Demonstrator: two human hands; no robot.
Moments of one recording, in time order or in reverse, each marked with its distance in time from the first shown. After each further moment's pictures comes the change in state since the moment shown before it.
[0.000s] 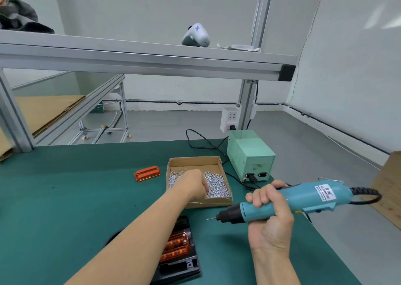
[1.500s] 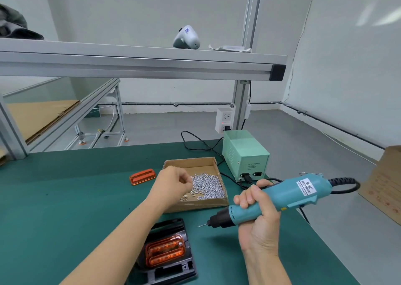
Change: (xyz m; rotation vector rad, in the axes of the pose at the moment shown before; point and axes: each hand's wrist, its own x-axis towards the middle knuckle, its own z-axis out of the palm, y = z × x) left_hand -0.029 -0.024 -0.017 -0.251 0.283 0.084; right_hand -0.002 0.006 -0.002 -0.046 -0.015 0.047
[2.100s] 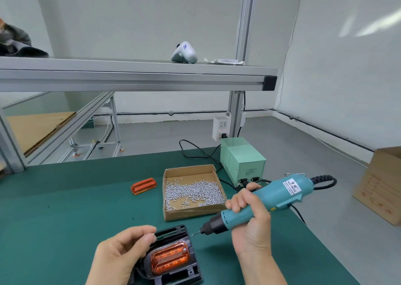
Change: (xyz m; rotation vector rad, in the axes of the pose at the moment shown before) left_hand -0.134 -0.034 -0.037 -0.723 0.269 -0.133; right_hand -0.011 0.003 0.016 0.047 -0.032 0.055
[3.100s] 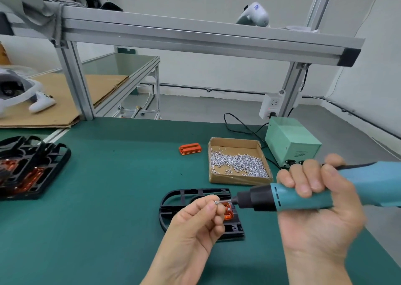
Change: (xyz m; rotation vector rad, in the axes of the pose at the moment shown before) left_hand -0.056 0.017 0.019 -0.872 -0.159 -0.373; right_hand -0.069 -0.032 0.058 0.107 -0.282 -0.085
